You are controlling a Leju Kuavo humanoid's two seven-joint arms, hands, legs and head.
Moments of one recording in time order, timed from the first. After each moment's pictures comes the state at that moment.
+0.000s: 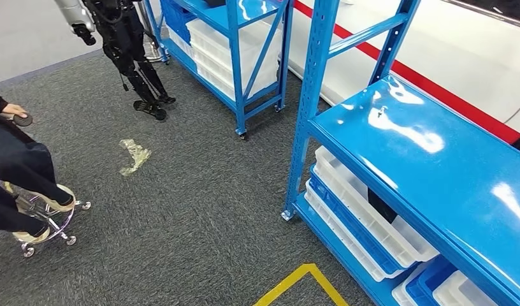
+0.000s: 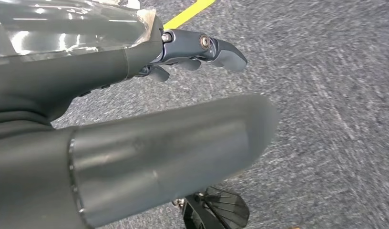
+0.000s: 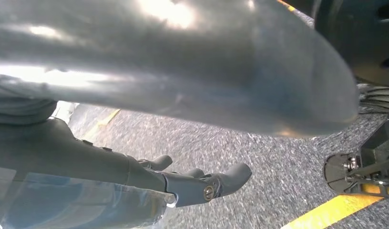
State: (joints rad) left arm 0.00 -0.12 0.80 -0.22 -0.45 0.34 -0.31; right arm 0.12 -0.05 -0.23 0.01 0.21 0.31 -0.21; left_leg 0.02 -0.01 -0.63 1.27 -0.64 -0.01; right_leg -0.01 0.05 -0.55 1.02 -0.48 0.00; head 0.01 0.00
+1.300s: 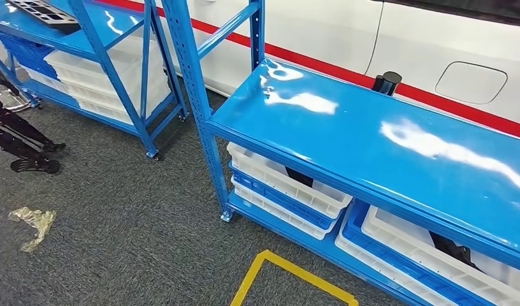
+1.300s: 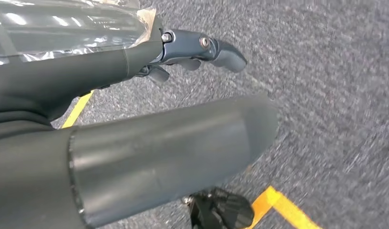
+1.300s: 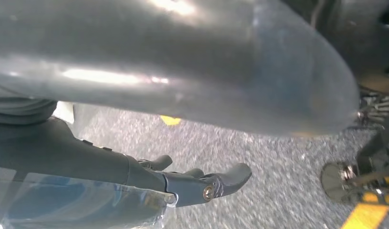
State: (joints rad) left arm -0.01 -0.12 0.81 -0.22 -0.48 0.34 -0.31; right arm 0.10 -0.06 -0.16 0.01 0.18 0.31 -0.20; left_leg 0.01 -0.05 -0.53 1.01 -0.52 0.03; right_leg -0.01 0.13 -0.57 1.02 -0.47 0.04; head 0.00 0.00
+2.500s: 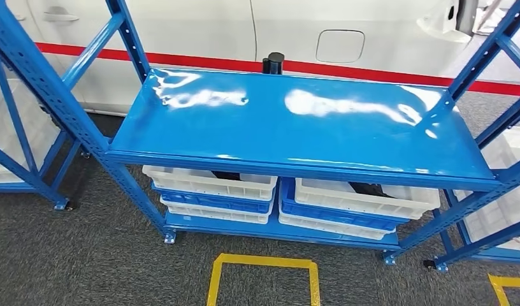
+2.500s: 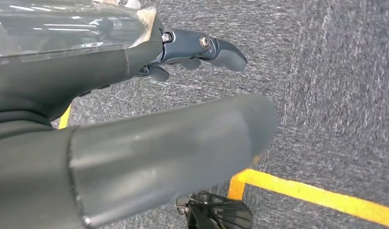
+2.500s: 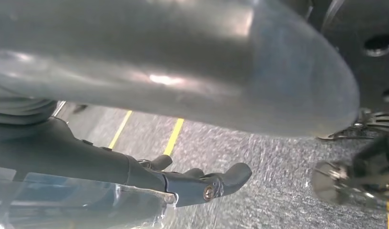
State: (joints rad) left arm -0.01 -0.12 0.81 -0.22 -0.51 0.34 -0.33; right arm 0.09 -0.05 -0.14 0.01 0.14 0.30 -0.20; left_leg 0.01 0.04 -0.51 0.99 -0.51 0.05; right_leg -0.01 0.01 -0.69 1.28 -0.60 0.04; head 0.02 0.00
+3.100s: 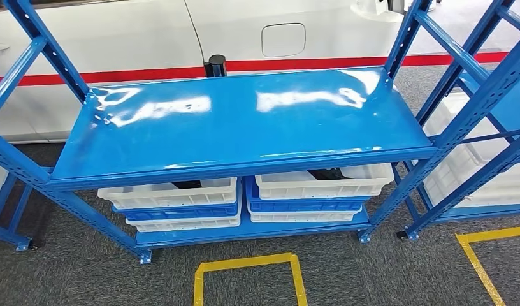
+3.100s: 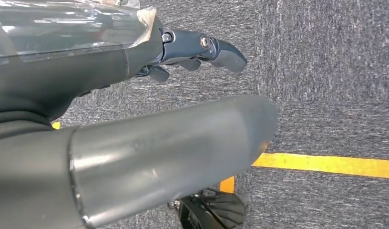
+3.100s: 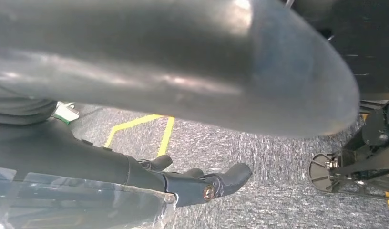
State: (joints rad) left arm -0.01 -0.12 0.80 -0.22 -0.52 0.34 -0.33; right arm 0.08 -0.04 -0.12 0.01 0.10 0.29 -0.20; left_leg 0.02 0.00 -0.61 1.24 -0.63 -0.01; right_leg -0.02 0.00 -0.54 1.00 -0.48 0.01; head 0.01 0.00
